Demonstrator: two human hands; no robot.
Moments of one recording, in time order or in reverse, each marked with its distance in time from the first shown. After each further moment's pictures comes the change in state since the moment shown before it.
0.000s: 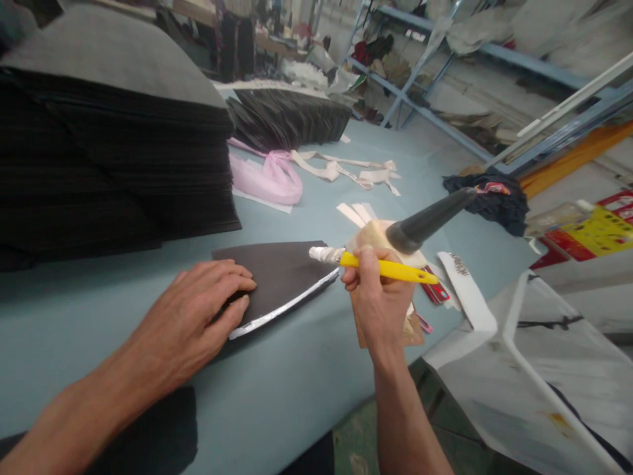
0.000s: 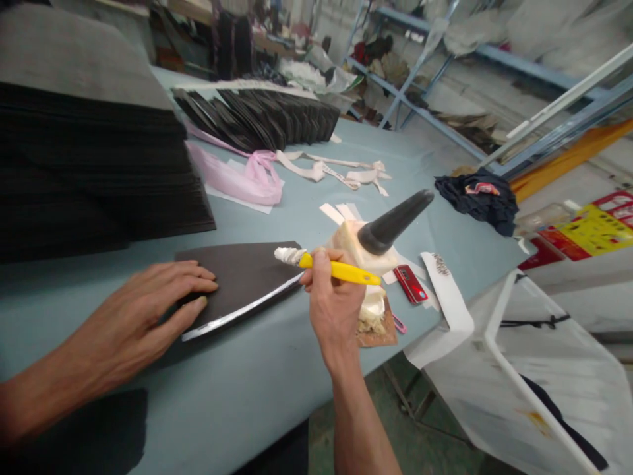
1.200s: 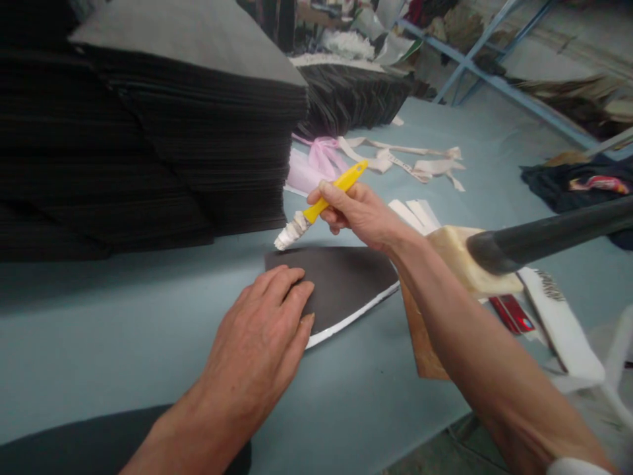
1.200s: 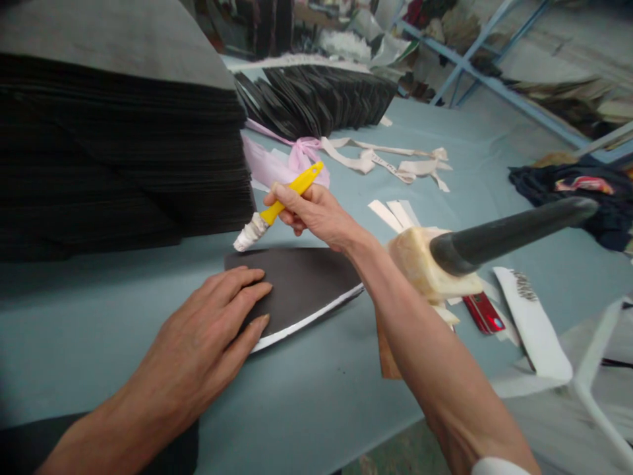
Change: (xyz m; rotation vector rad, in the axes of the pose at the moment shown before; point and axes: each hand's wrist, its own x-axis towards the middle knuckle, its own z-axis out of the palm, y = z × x) left_hand -0.002 0.031 0.007 0.200 0.103 0.011; right_hand 0.113 0.015 0.127 0.215 -1.125 0.149
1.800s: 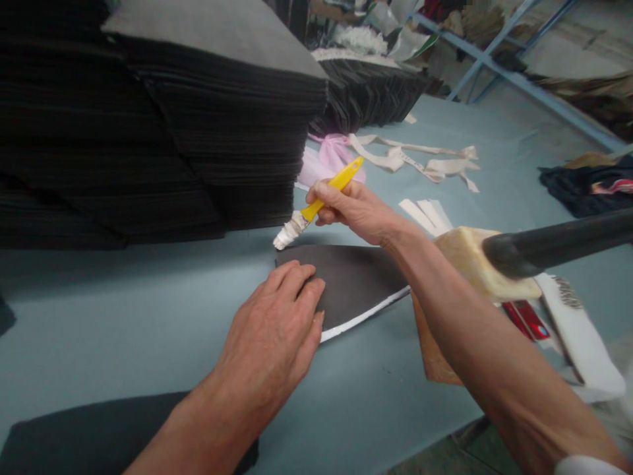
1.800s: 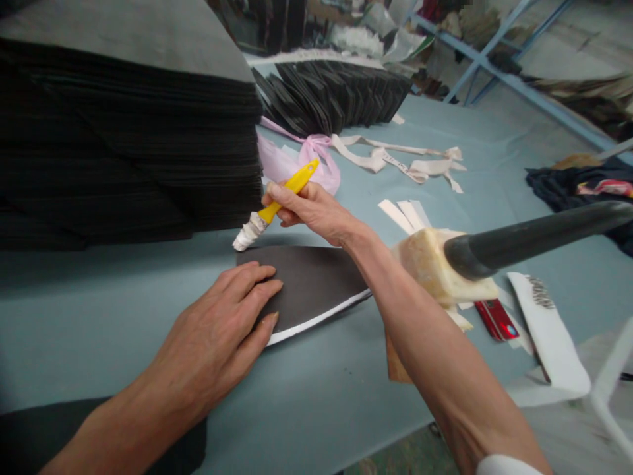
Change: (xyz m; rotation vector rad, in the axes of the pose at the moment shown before) left_hand 0.003 0.006 0.001 0.031 0.008 0.011; right_hand 0.016 0.007 0.012 0.019 -0.066 0.015
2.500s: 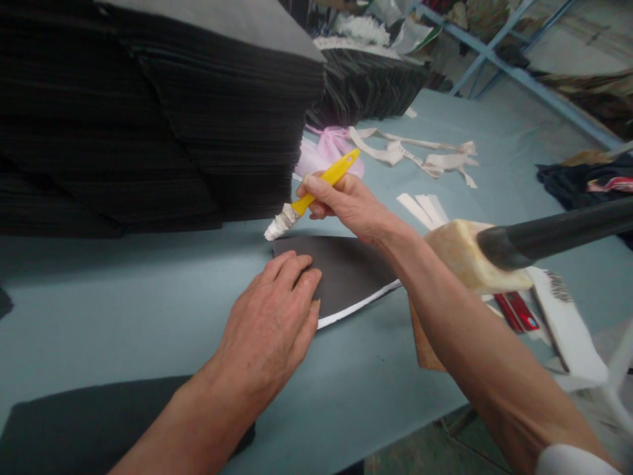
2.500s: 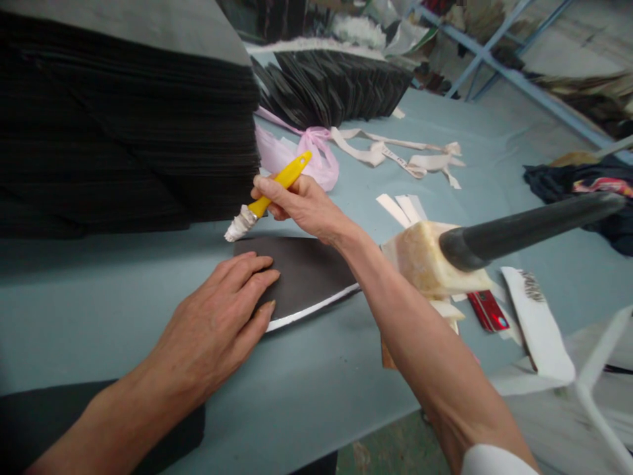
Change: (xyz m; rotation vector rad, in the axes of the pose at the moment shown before) left_hand -0.002 0.002 0.003 0.001 -0.043 -0.041; right_hand -0.007 -0.008 0.018 -0.042 0.084 -0.020
